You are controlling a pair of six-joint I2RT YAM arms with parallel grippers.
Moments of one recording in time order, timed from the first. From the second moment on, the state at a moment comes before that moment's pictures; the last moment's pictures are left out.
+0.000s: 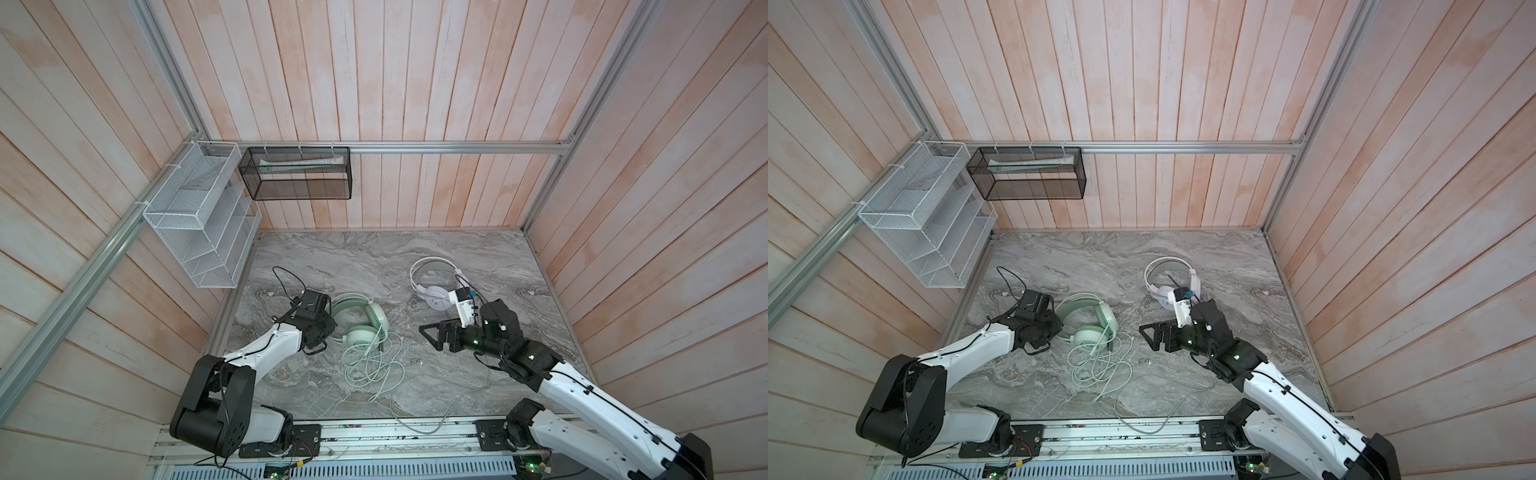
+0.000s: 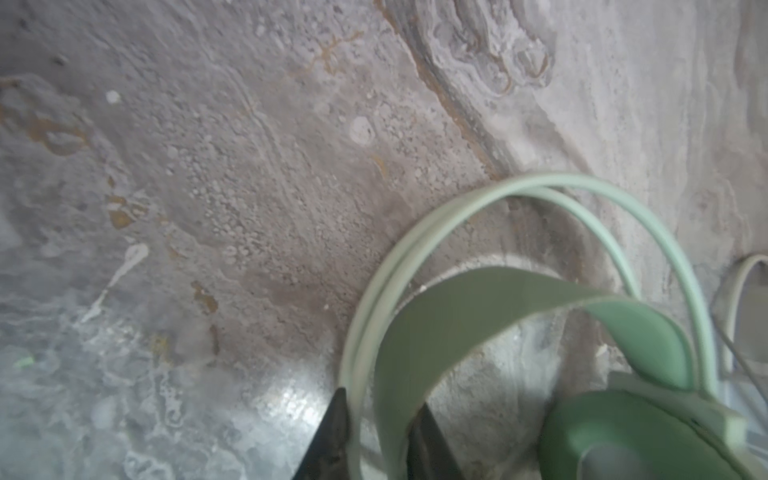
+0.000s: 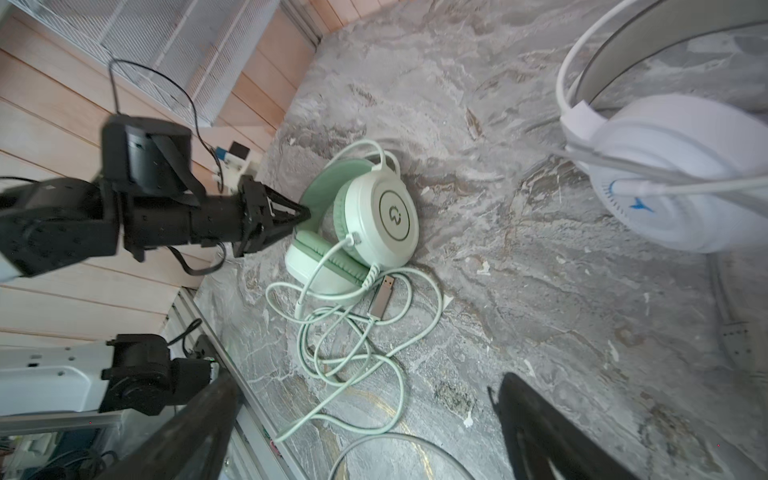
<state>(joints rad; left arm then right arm) -0.31 1.37 0.67 -0.36 -0.01 -0.98 0.72 0.89 0.61 -0.27 -0.24 0.58</state>
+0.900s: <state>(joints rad) -0.21 1.69 1.06 -0.61 0.12 -0.45 1.03 1.25 0.76 -0.24 0.06 0.58</state>
